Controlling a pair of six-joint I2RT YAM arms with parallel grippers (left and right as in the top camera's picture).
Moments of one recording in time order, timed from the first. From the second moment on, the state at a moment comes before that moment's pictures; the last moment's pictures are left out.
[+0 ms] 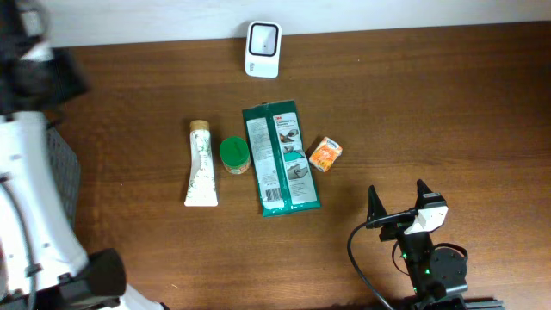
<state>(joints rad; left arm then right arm) 0.27 1.81 2.34 -1.44 -0.12 -0.22 0.13 0.01 0.01 -0.07 0.01 0.12</state>
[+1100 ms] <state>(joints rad) 0.82 1.84 1.31 -1.01 -0.24 -0.31 0.13 0.01 0.01 -0.07 0.01 0.12</state>
